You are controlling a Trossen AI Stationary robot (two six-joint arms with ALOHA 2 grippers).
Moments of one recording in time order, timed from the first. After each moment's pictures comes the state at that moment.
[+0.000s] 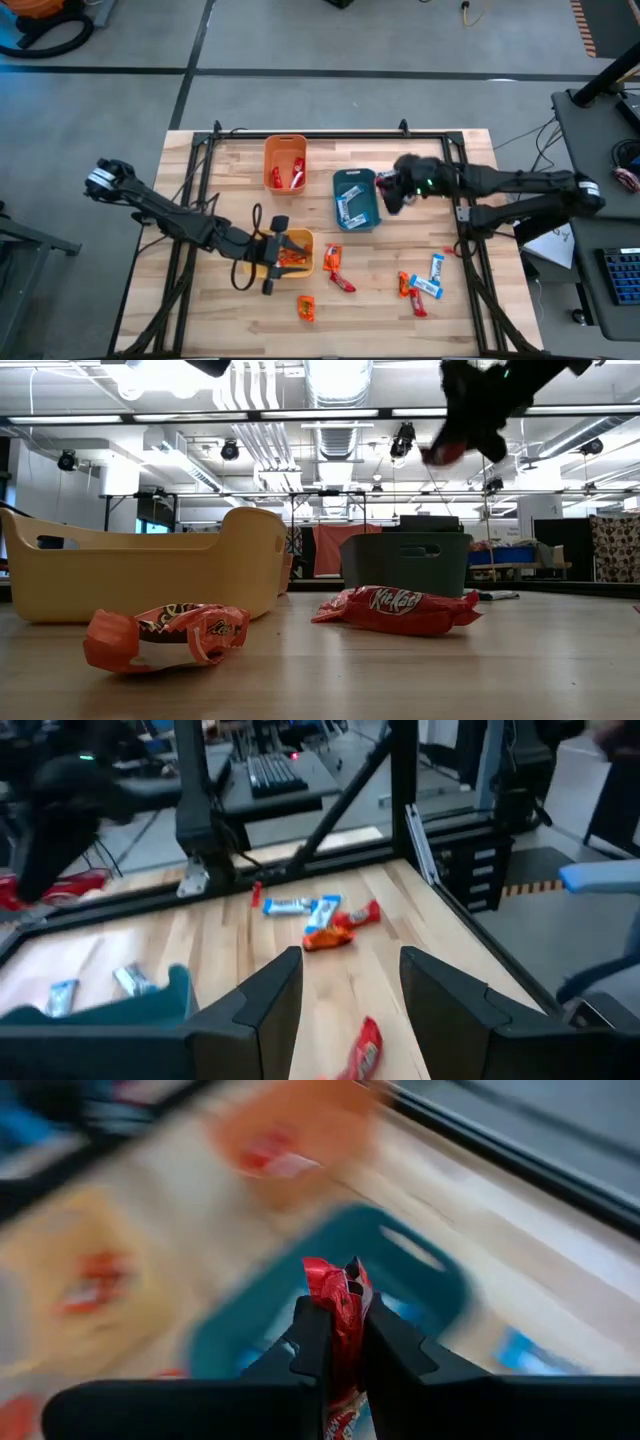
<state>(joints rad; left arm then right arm) -0.44 1.30 0.78 0.31 -0.28 0.05 -0.15 1.02 0.81 -0.40 0.19 0.45</state>
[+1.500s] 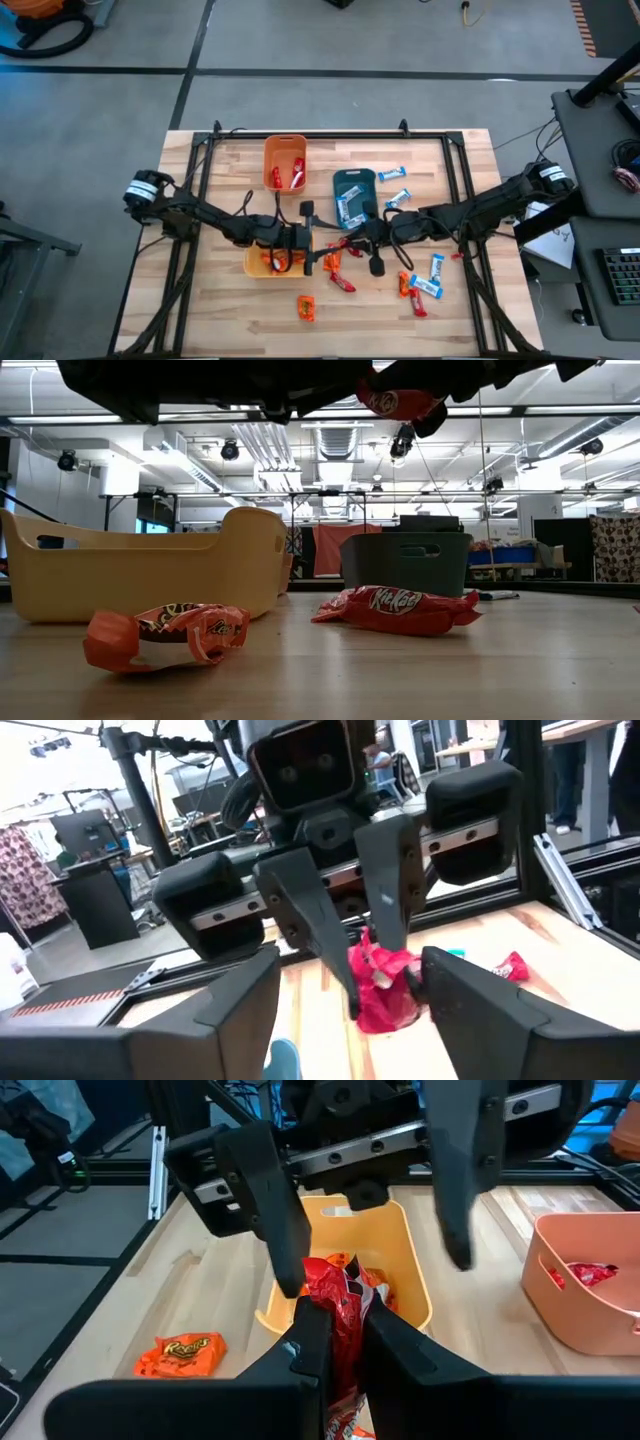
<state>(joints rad) -0.24 1.68 0.78 0.92 -0.24 0.27 0.26 1.37 0.76 0.30 0.16 0.10</state>
